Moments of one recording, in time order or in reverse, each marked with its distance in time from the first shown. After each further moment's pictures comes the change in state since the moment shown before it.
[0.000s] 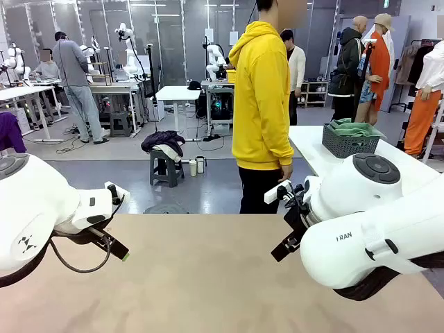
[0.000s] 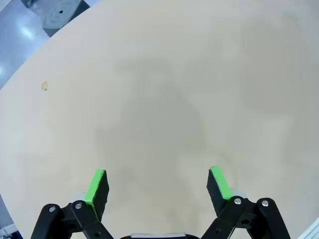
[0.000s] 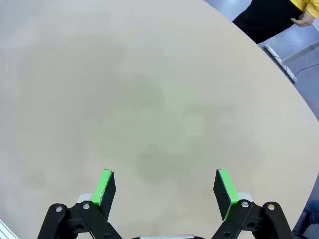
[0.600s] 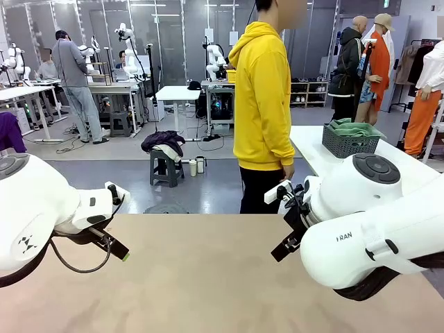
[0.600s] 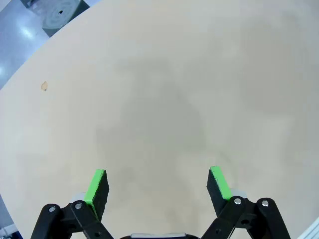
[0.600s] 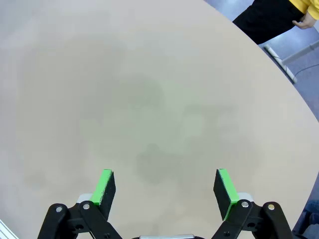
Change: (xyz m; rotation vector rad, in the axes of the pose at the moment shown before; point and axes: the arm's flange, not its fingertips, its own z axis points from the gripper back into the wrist) left arm 0.000 -0.001 0.000 0.000 0.000 -0.001; right arm 0.000 0.000 0.000 0.000 0.000 0.003
